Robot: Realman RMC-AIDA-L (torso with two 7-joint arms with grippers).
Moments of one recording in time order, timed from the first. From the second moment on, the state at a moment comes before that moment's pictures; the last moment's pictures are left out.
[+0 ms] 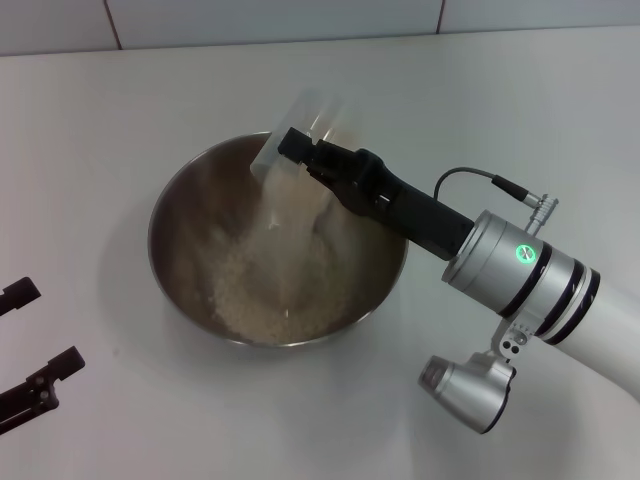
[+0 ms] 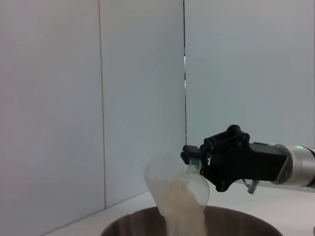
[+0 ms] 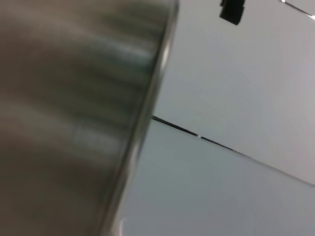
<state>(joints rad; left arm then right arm) -0.11 -2.04 0.44 0.60 1.87 1.95 -0.80 0.66 2.09 -0.12 0.30 -1.95 -1.41 -1.73</state>
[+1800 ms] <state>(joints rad) -0.12 -2.05 0.44 0.60 1.87 1.95 -0.81 0.65 2.09 -0.11 0.30 -1.94 -1.41 -1.92</state>
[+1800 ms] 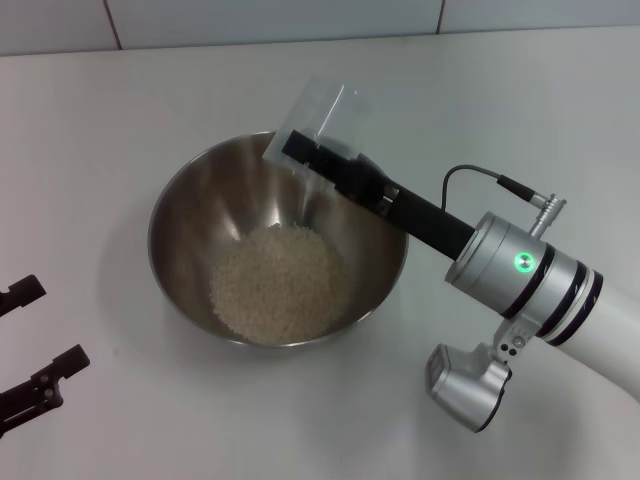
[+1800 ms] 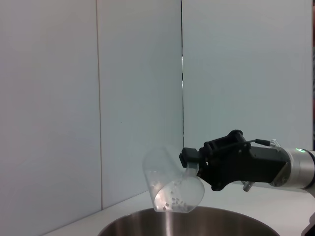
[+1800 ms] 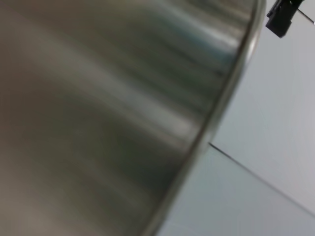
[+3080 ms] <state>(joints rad) -0.14 -2.04 0.44 0.61 1.87 1.95 -0.83 0.42 2.08 0.36 0.37 -1.93 -1.64 -0.44</state>
